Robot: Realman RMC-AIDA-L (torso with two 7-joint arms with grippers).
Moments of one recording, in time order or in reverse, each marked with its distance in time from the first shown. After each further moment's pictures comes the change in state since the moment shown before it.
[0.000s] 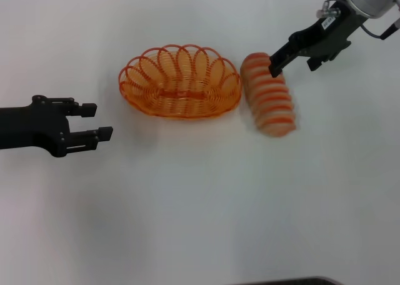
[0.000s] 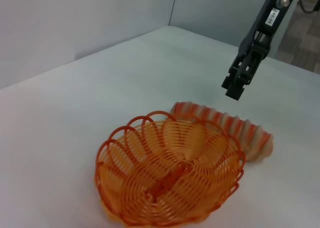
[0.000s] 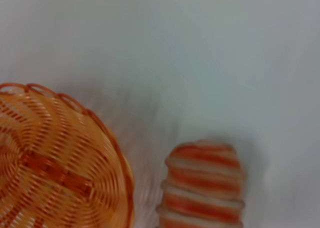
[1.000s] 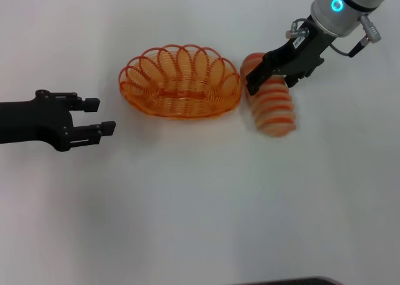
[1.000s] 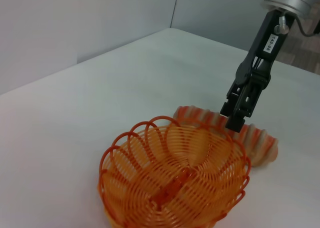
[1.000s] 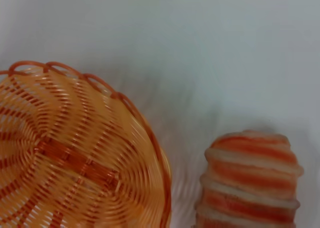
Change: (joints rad) left arm -0.021 0.003 -0.001 -0.019 0.000 -0.017 0.000; right arm 0.058 0.033 -0.027 0.139 -0.004 0.094 0.024
